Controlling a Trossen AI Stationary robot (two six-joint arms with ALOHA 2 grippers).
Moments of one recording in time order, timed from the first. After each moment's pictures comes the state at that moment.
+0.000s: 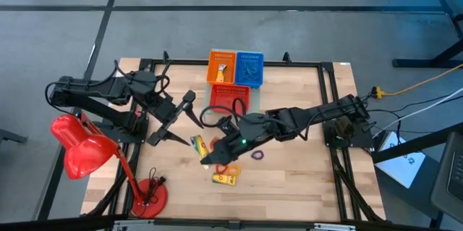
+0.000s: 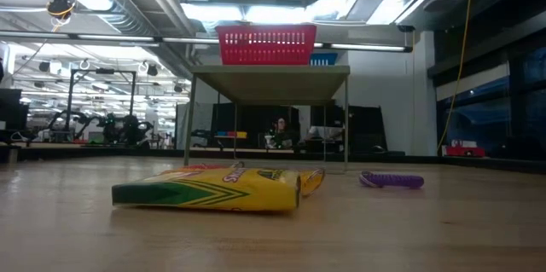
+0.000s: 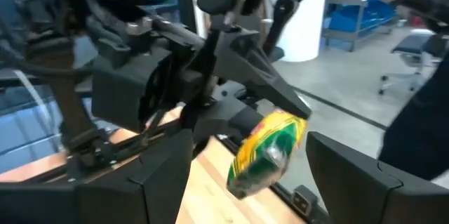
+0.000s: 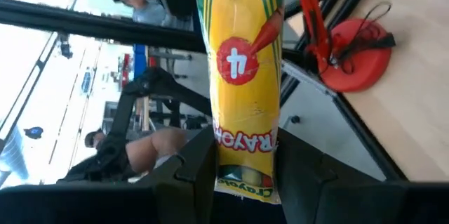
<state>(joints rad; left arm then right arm) -0.12 1.04 1.22 -0.30 0.46 0.17 0.34 1.90 1.98 -0.38 -0.12 1.35</state>
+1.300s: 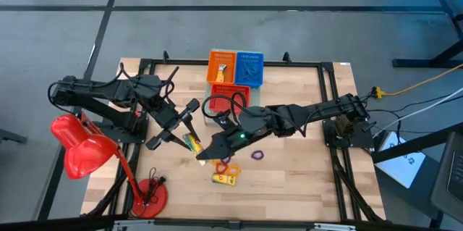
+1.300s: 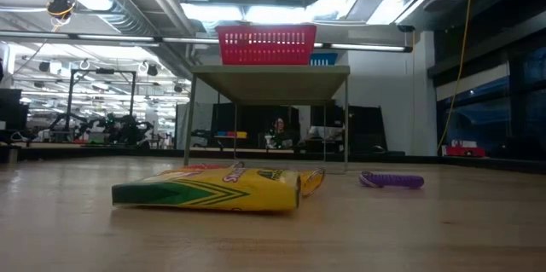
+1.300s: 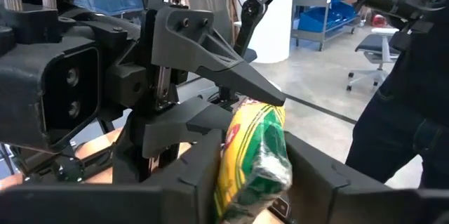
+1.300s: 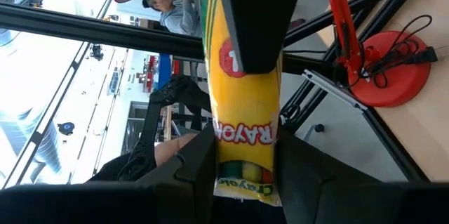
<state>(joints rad) -0.15 1.08 1.22 -0.26 0.55 0.18 0.30 1.90 1.98 -0.28 -0.15 1.35</state>
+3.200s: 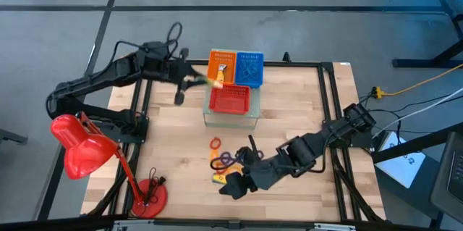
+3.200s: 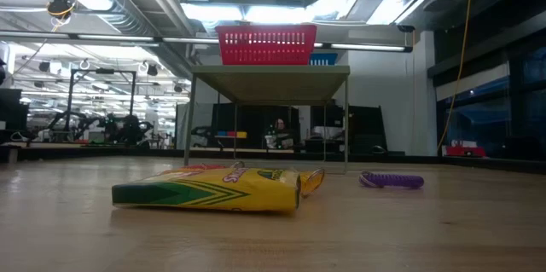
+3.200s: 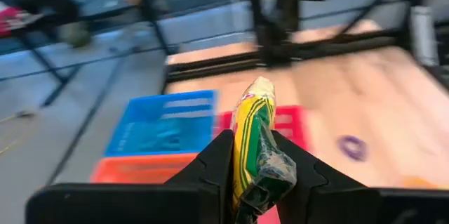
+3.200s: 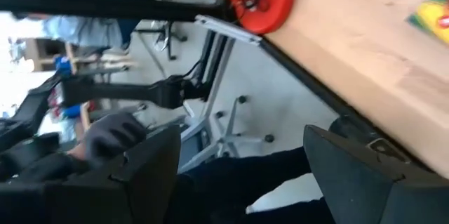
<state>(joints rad) 0.36 1.06 1.22 -0.51 0.24 0.34 0.56 1.90 1.98 -0.68 0.14 1.60</state>
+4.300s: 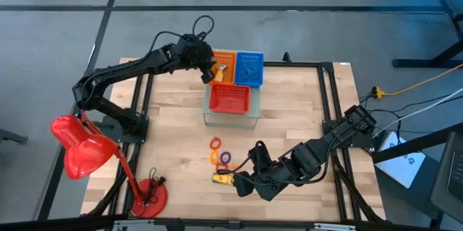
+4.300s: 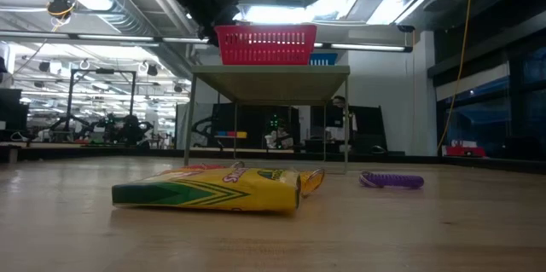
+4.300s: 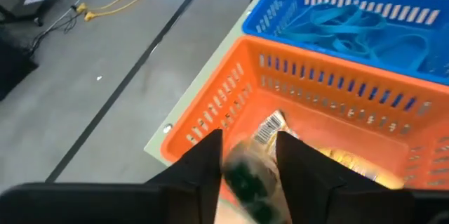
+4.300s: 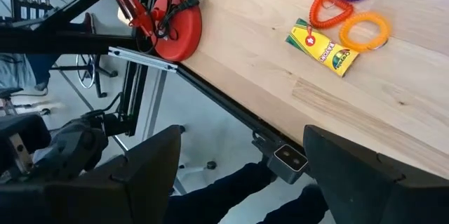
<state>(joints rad) 0.55 1.40 1.22 -0.39 -0.11 0.23 0.62 1.90 1.98 -0.97 0.28 1.72</state>
